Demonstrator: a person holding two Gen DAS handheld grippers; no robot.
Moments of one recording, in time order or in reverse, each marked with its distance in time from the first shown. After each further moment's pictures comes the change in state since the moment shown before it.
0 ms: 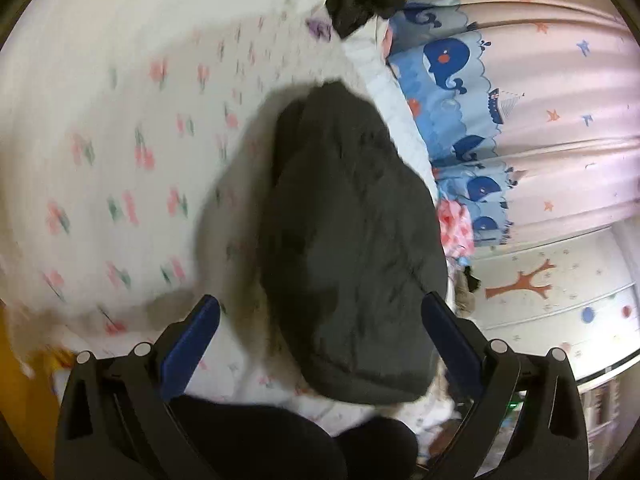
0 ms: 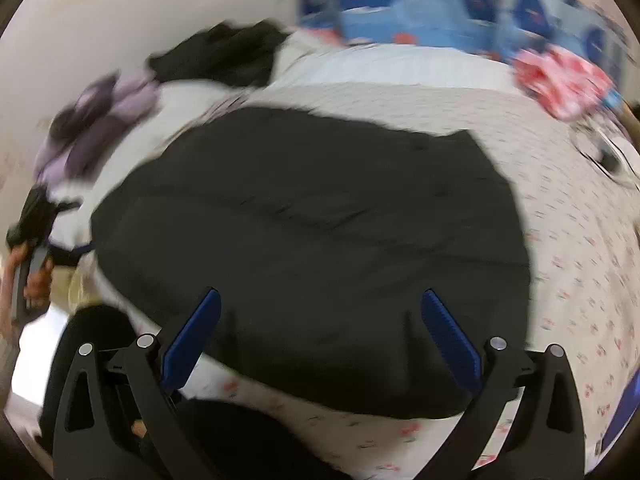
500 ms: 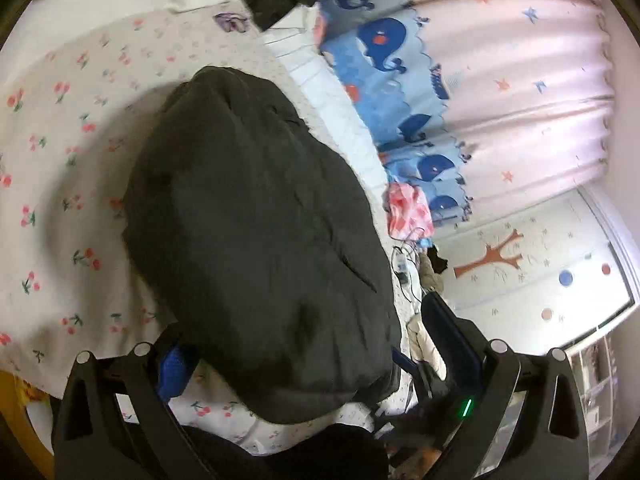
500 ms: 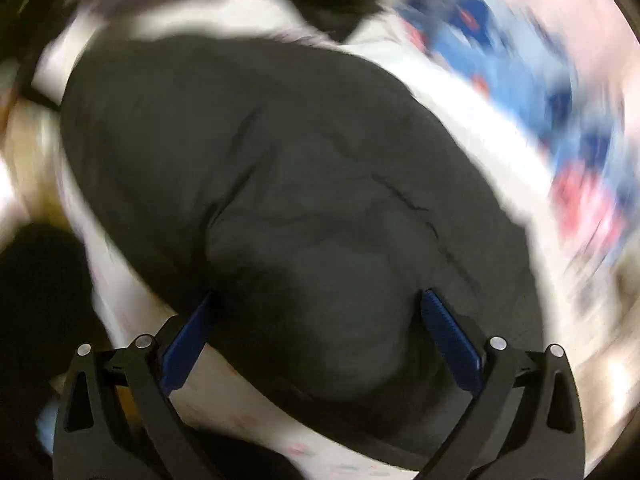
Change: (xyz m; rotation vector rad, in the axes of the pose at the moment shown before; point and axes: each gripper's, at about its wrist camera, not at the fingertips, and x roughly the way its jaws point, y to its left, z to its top) left arm 0.029 -0.073 -0.012 0.154 -0.008 -0.124; right arm 0.060 0.072 0.018 -0.121 0.073 -0.072
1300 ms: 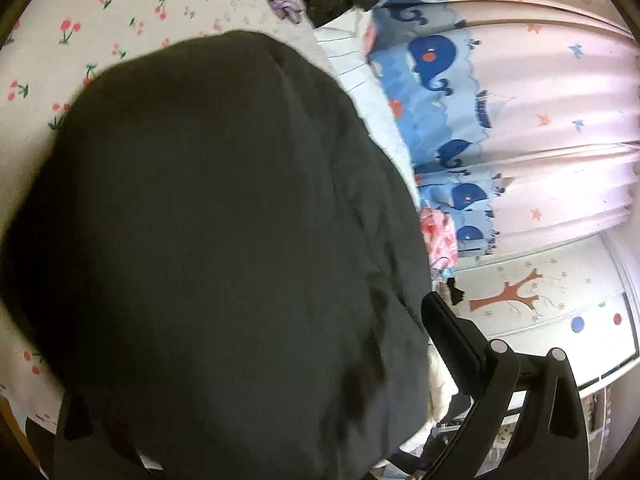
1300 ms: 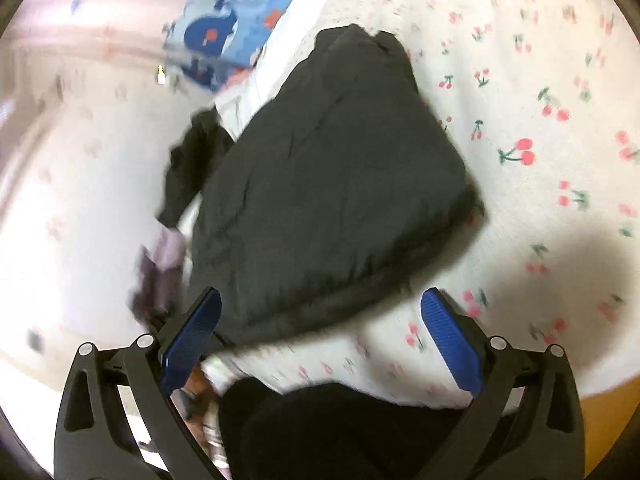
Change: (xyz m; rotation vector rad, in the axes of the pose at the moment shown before) left arm 0.050 0.034 0.001 -0.166 -0.047 0.090; right arm -0.033 -0.227 -0.159 1.065 -0.144 0.550
